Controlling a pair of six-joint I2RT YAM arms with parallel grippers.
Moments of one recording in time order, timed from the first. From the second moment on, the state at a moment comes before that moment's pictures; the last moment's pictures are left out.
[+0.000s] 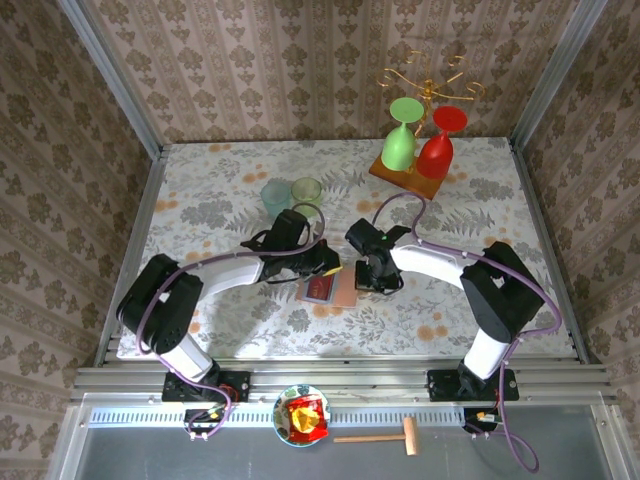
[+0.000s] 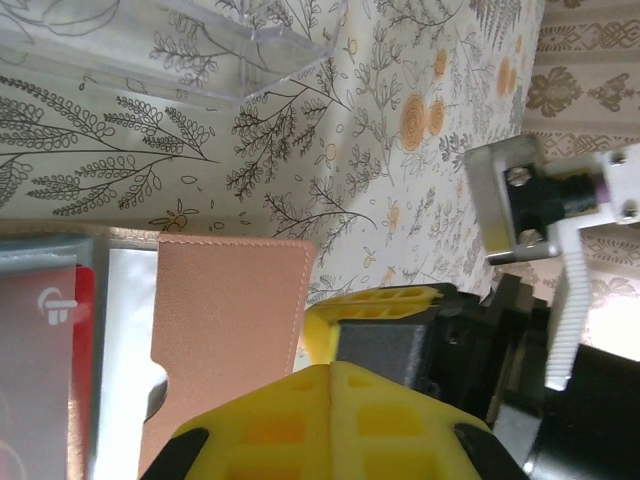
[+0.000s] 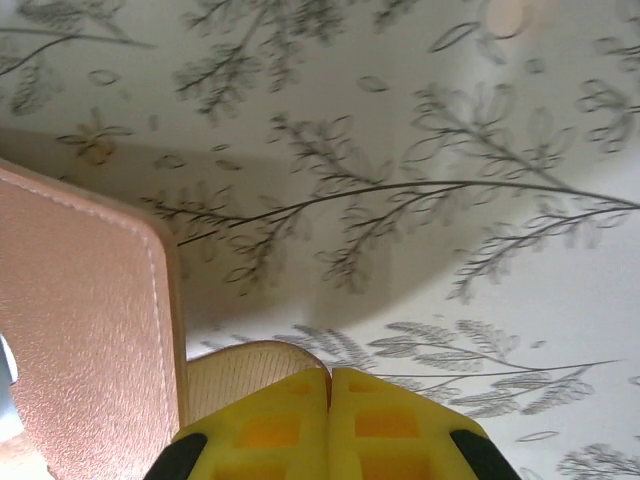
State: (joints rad) left arm -0.70 1.63 0.85 0.01 0.60 -1.00; right arm 0.65 1.71 1.07 -0.78 -0.02 0.77
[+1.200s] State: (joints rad) left arm -0.75 1.80 0.93 -0.01 0.64 -0.97; right arm 0.63 1.51 1.14 -0.90 0.00 0.77
